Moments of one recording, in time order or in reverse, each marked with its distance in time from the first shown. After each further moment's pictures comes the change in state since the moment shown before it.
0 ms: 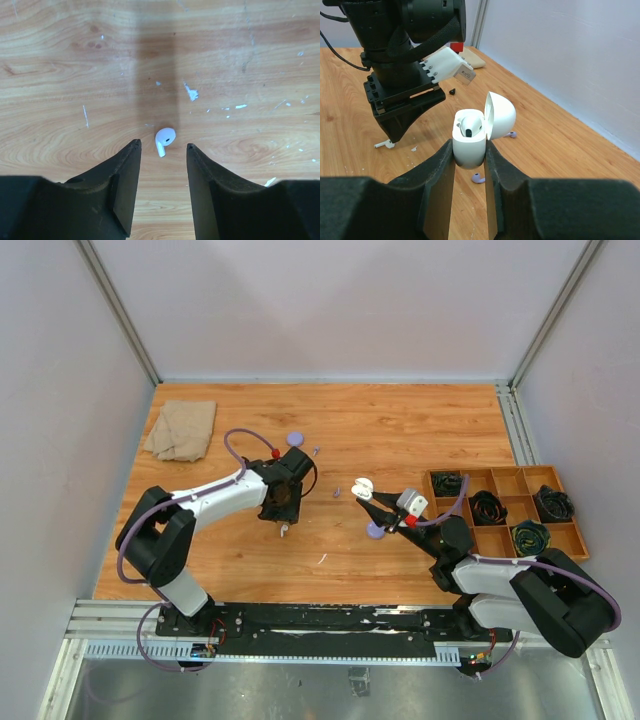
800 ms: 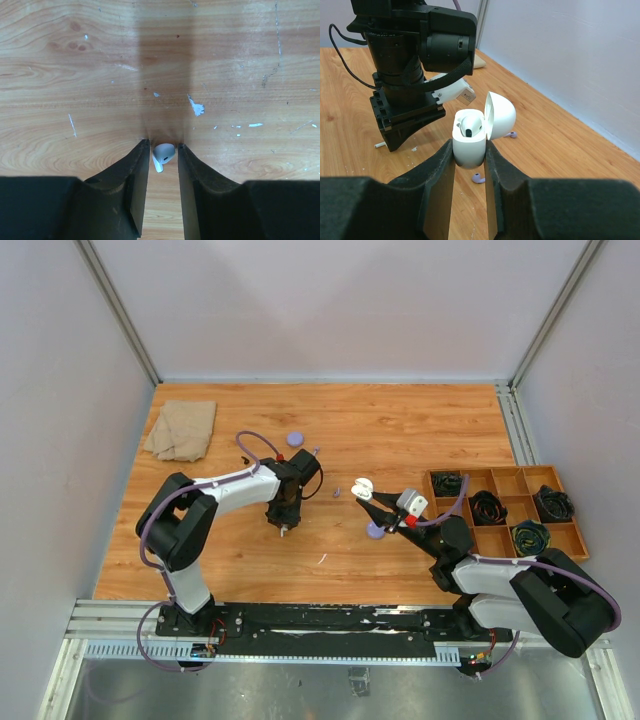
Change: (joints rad) left arm 0.000 0.142 0.064 -0.034 0.004 -0.032; right arm 0.000 0.000 0.000 0.000 -0.002 0.000
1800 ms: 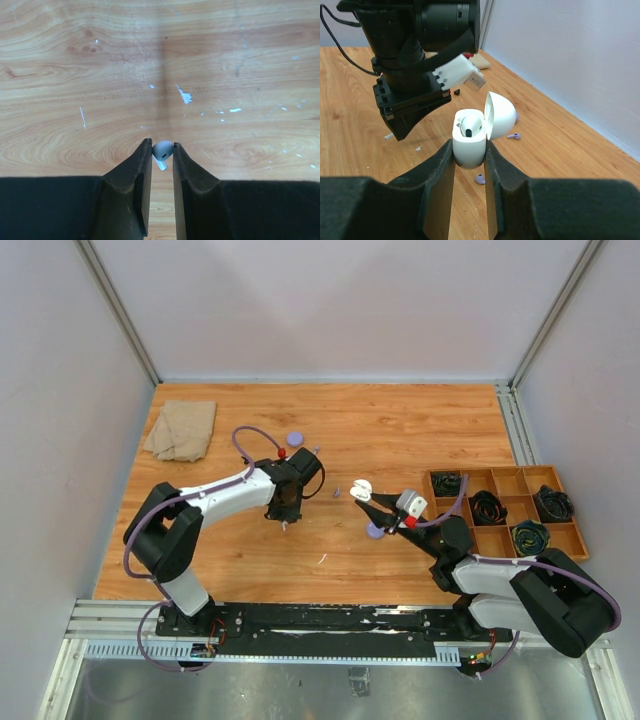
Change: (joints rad) left arm -0.027 -0.064 -0.005 0.001 -0.037 0.008; right arm 0.000 0.000 0.000 0.000 -0.019 0.000
